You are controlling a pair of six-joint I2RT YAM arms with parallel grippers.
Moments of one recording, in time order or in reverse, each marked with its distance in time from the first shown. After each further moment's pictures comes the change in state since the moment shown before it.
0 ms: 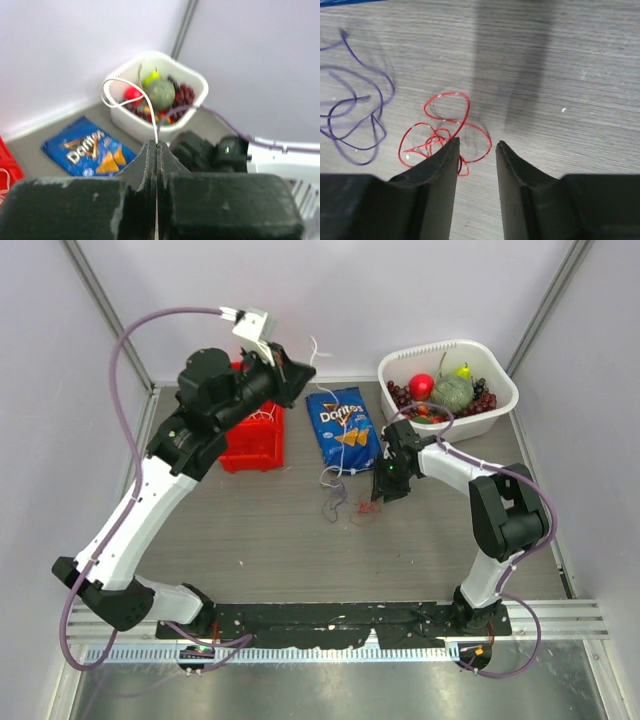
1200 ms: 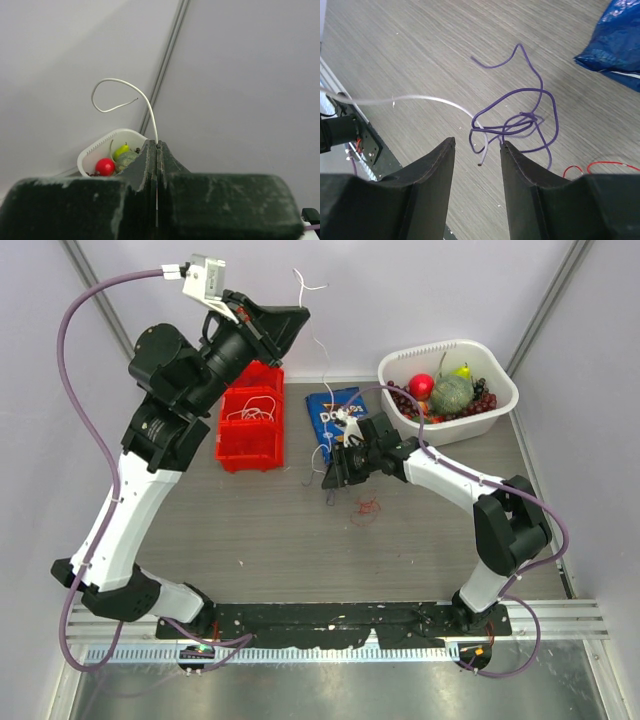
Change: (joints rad) left arm 0.000 0.062 0.330 0.101 -0.026 -0.135; right arm 0.190 -0.094 0.063 0.264 -0.314 -0.071
